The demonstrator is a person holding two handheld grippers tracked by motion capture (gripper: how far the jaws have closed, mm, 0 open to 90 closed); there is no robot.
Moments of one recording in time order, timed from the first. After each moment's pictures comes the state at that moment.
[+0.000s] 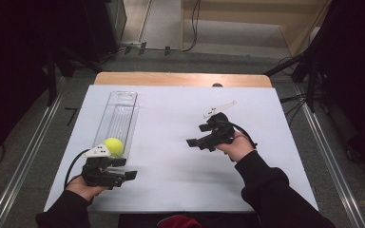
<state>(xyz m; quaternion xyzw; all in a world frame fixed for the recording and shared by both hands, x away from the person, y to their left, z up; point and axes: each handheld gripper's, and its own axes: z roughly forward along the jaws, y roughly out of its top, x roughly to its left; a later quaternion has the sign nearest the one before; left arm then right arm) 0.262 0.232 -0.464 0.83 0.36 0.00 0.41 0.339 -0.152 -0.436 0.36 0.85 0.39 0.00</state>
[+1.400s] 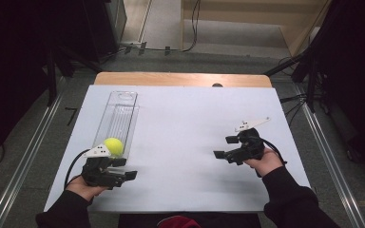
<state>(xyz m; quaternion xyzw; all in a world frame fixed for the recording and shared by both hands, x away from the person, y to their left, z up) 0.262 0.232 -0.464 0.84 0.36 0.00 0.41 0.294 -0.228 -0.455 0.40 0.83 0.39 0.02</state>
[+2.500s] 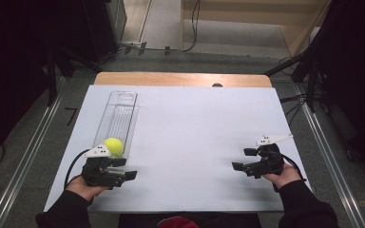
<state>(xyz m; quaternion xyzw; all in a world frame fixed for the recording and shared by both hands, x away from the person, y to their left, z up) 0.262 0.232 -0.464 0.83 0.36 0.00 0.41 0.256 -0.277 -0.479 0.44 0.81 0.39 0.03</state>
